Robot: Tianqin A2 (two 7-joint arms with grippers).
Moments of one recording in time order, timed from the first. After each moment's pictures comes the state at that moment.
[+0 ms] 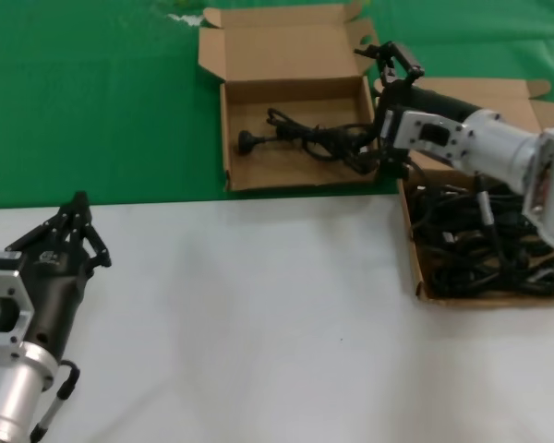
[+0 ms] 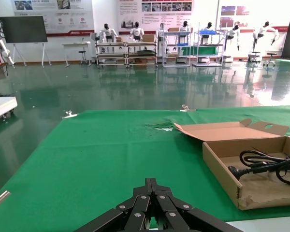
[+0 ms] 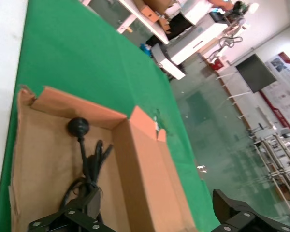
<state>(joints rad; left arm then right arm) 0.00 -0.30 1.60 -1.60 -1.80 0.00 0.00 1.13 0.15 -1.74 0.27 1.71 -0.65 -1.23</state>
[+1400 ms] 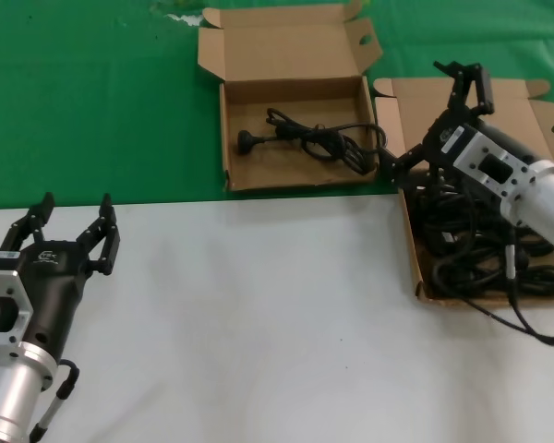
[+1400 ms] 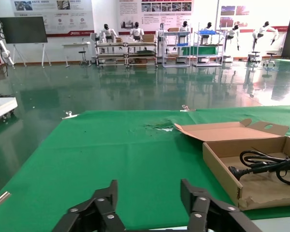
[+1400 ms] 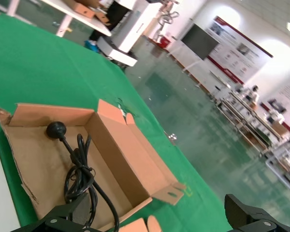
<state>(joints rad) 0.00 -0.30 1.60 -1.60 -1.80 0.00 0.00 0.69 0.32 -1.77 0.98 1.67 -0.49 -0.64</state>
